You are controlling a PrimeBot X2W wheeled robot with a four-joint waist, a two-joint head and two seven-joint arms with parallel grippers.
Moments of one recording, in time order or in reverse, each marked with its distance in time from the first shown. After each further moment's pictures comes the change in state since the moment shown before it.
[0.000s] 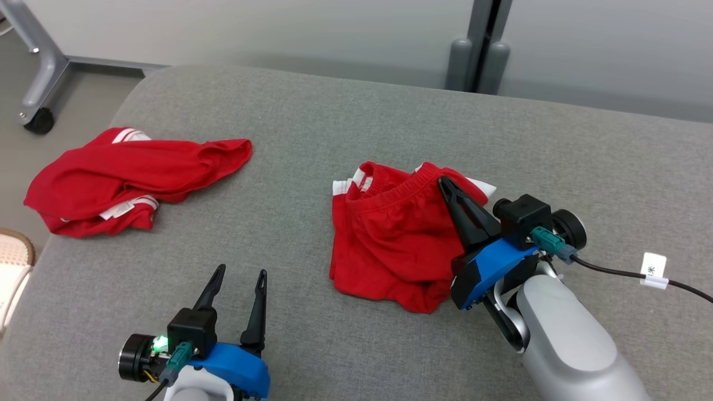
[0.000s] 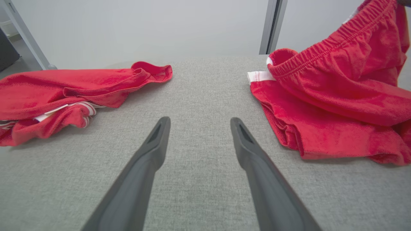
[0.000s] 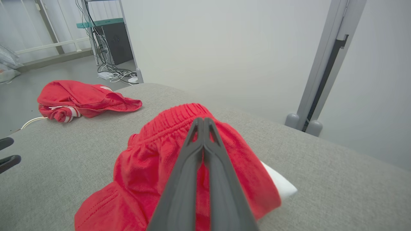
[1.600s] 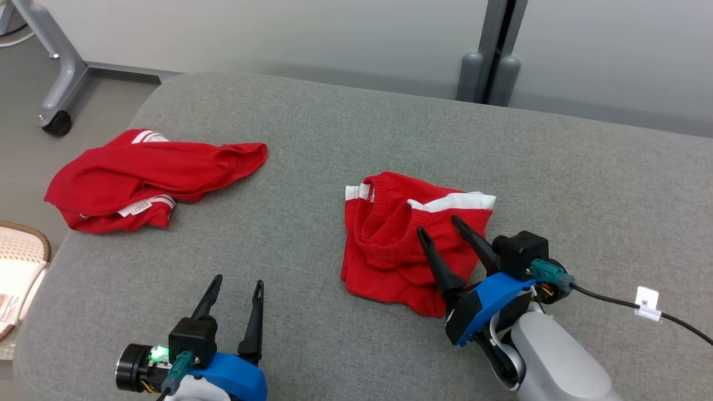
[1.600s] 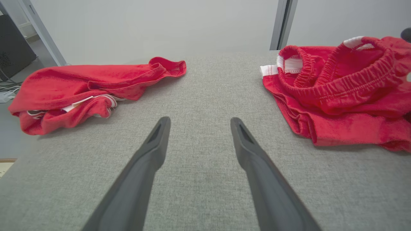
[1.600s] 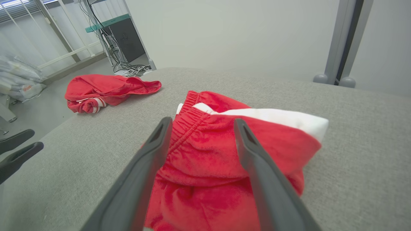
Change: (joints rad) left arm 0.022 0.026 -0.030 0.003 -0.008 0.034 0.000; right arm 0.076 0.000 0.079 0.049 0.206 0.000 -0.007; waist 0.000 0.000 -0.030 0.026
